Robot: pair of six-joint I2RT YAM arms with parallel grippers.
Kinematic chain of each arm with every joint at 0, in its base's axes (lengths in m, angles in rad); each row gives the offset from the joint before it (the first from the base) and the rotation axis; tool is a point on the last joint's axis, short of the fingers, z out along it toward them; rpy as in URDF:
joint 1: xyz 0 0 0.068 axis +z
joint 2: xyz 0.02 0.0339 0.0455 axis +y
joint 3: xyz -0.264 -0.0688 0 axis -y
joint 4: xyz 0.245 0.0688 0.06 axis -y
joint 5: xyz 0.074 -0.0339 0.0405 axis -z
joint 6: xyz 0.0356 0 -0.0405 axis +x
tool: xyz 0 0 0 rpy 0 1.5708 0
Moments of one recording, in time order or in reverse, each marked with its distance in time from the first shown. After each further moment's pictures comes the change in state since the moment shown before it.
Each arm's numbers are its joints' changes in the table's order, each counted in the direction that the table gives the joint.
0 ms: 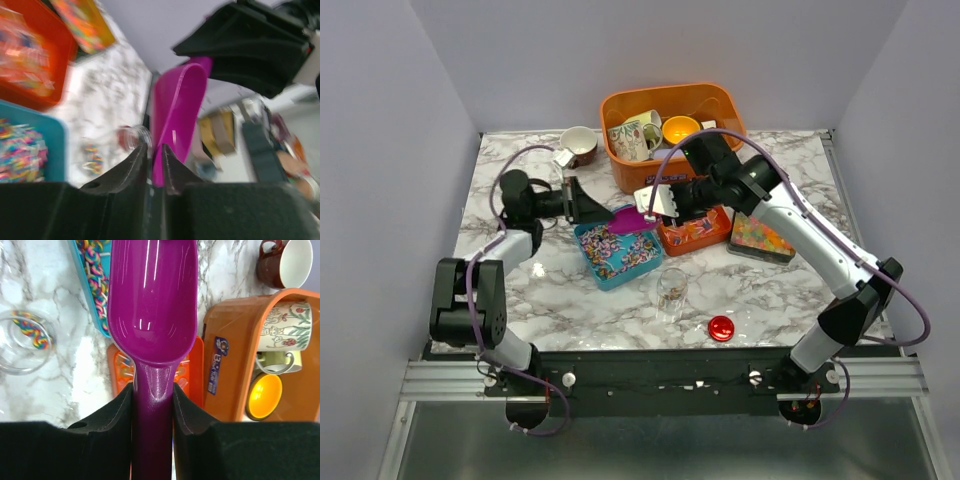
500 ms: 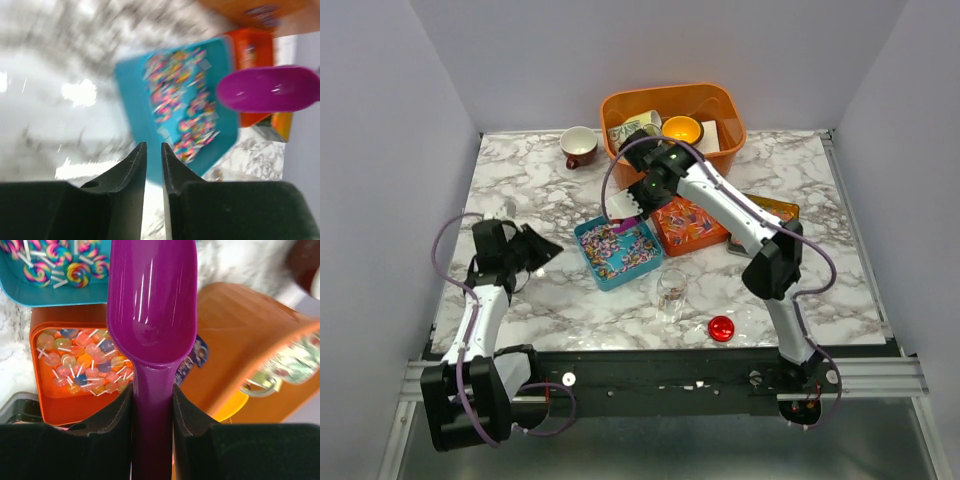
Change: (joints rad) left arm 0.261 -0.565 -0.228 -1.002 -0.824 0.563; right arm 0.047 0.520 0.517 -0.212 0.299 -0.298
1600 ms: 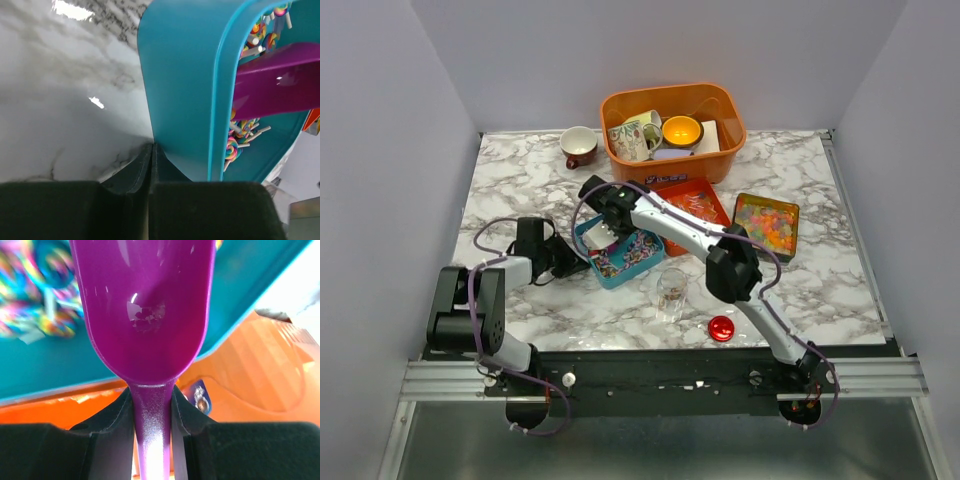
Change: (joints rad) left arm -0.210 0.472 -0.066 0.179 -0.099 -0.146; right arm 0.151 0.294 0.018 0.122 0.410 -0.006
